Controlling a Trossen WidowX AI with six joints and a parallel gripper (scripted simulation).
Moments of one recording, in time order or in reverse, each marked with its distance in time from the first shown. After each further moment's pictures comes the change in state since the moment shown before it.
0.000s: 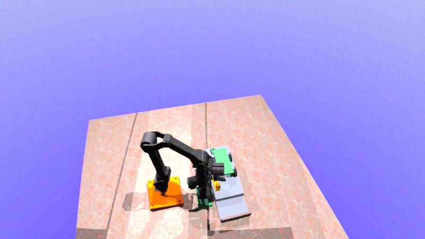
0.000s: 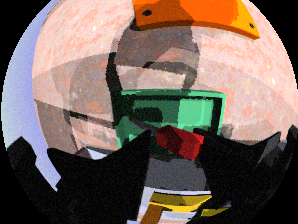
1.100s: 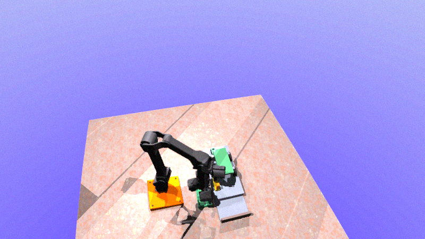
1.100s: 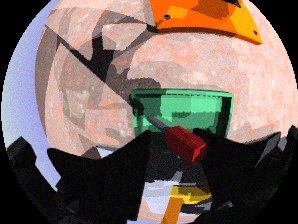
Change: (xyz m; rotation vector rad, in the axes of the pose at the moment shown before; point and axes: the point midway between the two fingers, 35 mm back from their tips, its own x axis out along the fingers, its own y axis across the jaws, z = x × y) arm -0.009 0.021 0.000 -0.001 -0.005 0.000
